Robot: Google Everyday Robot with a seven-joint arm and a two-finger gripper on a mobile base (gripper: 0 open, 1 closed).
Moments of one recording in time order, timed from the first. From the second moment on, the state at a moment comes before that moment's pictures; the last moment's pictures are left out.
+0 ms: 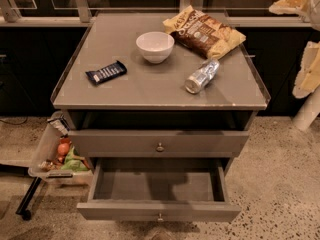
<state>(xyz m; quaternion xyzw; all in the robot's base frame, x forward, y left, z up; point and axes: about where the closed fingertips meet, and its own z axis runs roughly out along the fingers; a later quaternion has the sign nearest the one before) 0.494 -0.251 1.010 -0.69 0.68 -0.03 0.25</state>
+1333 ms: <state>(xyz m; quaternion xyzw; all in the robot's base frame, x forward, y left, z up) 0.571 -0.257 0.999 -0.77 0.57 0.01 0.31</state>
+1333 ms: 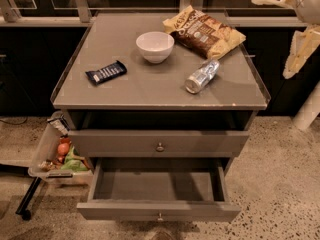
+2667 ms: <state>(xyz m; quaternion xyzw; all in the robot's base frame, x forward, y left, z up) 0.685 -0.186 0.937 -0.79 0.49 0.06 0.36</state>
